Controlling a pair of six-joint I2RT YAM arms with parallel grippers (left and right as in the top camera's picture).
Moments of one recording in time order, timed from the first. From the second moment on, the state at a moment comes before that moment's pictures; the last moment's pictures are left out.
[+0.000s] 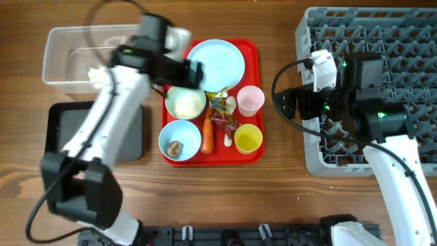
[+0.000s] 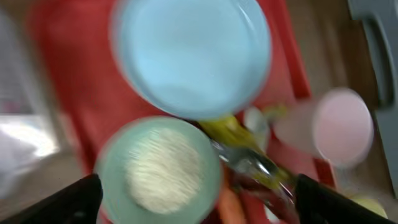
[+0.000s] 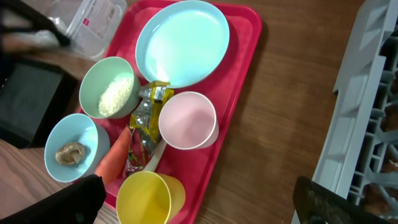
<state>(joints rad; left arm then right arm) -0.27 1.76 1.51 -0.86 0.23 -0.04 0.11 1.25 1.15 -0.80 -0.39 -0.05</state>
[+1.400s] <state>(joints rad) -0.53 2.01 1.50 -0.86 0.26 0.13 0.11 1.25 1.15 -0.82 -0.39 -0.05</state>
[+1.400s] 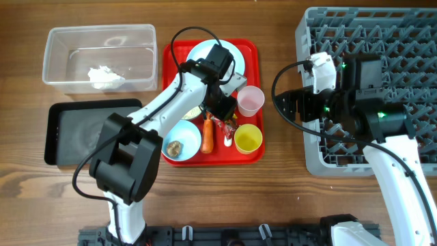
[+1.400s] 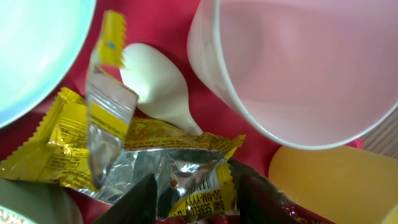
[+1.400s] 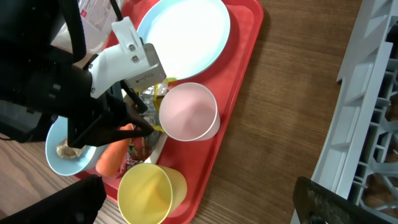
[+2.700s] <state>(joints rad) 0.01 1.75 1.70 -0.84 0.08 -0.07 0.11 1.25 1.15 -0.80 -0.39 -0.05</state>
